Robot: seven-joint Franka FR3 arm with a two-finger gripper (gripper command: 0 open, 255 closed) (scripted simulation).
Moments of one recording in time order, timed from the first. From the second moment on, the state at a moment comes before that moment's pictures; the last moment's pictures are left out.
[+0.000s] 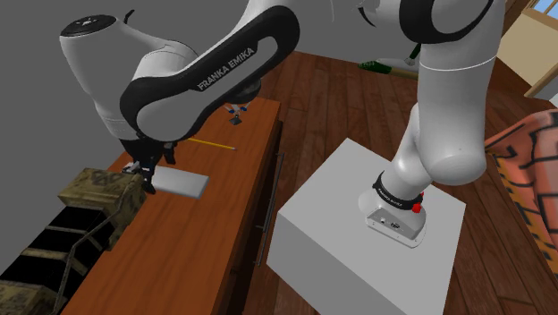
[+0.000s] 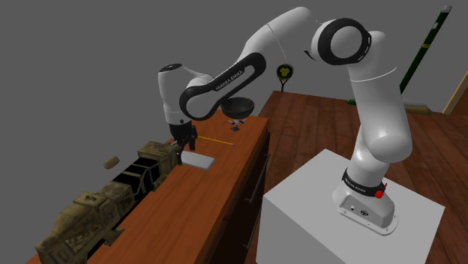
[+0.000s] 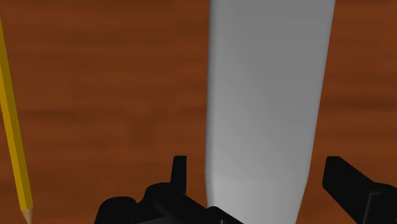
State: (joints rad) arm 0.47 0.47 0.34 -1.71 -0.19 2.14 0.38
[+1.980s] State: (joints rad) arm 0.46 0.40 0.36 -1.65 -0.16 2.01 0.36
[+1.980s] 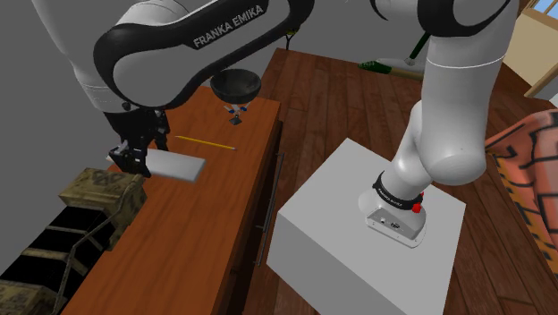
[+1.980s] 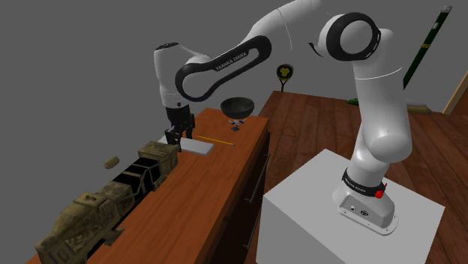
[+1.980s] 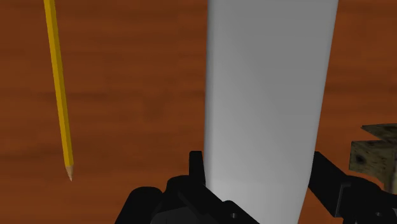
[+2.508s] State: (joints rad) arm 0.46 0.37 0.36 -1.58 -0.14 1.92 0.36
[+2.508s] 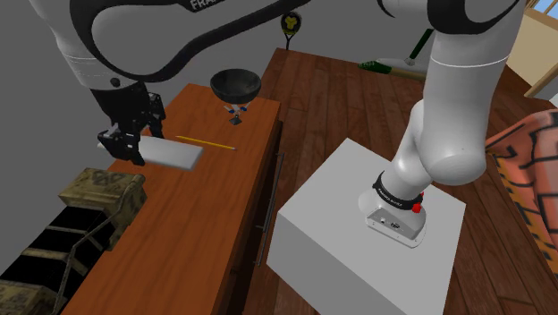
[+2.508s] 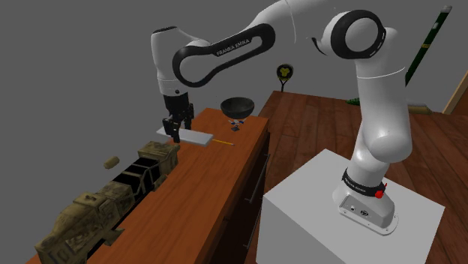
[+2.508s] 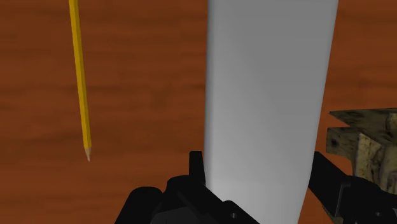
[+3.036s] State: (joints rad) arm 0.46 0.36 0.37 -1.50 -0.14 1.82 0.35
